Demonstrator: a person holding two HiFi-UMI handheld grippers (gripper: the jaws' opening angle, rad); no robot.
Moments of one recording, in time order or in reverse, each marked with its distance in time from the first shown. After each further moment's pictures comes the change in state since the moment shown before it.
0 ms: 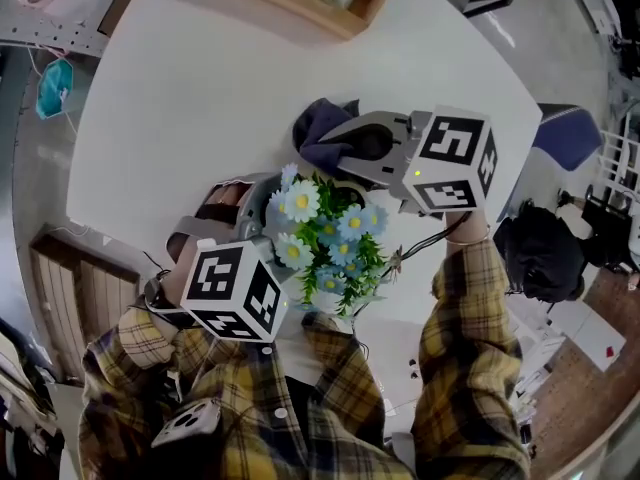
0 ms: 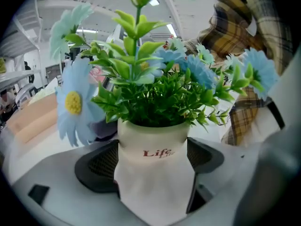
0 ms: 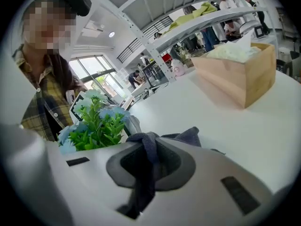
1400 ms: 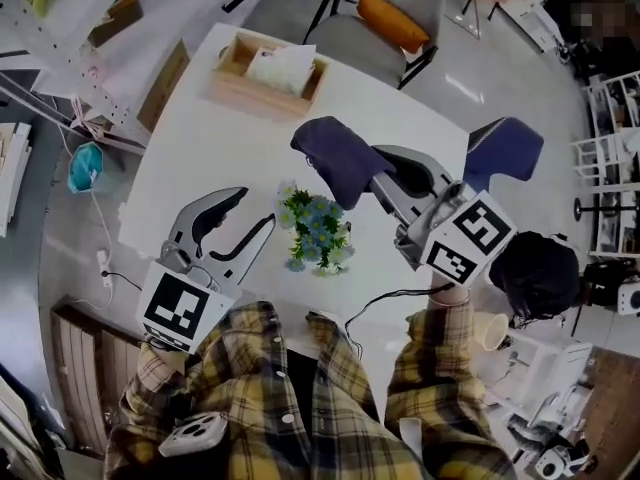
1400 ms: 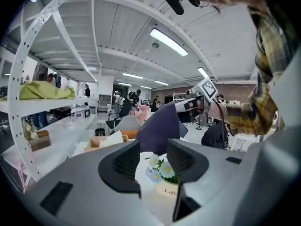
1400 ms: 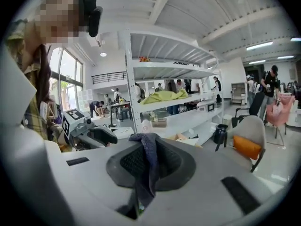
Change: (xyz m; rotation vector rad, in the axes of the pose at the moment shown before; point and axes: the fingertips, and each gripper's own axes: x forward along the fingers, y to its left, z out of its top) left arm -0.216 0.032 0.096 -0.259 -0.544 0.467; right arm -0.173 0.122 0.122 -0.152 -0.562 -0.658
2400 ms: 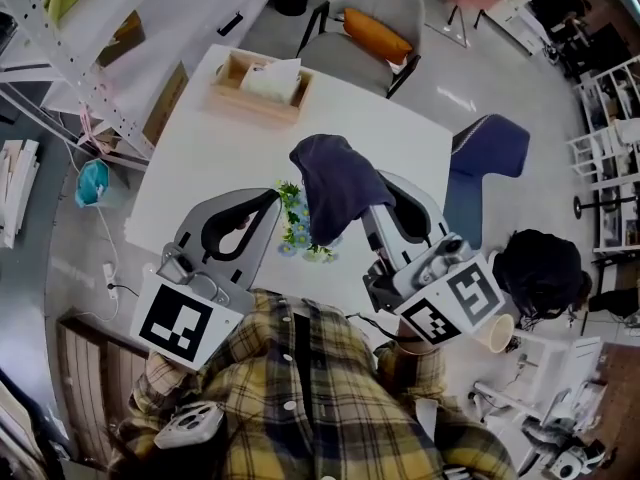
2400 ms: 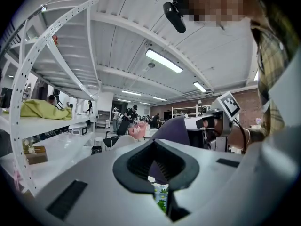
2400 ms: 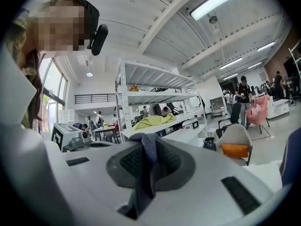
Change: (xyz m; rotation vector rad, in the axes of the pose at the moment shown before) left arm -0.030 -0.064 0.100 0.007 -0.192 0.007; right arm -0.089 0.068 0.060 0.105 -0.302 -0.226
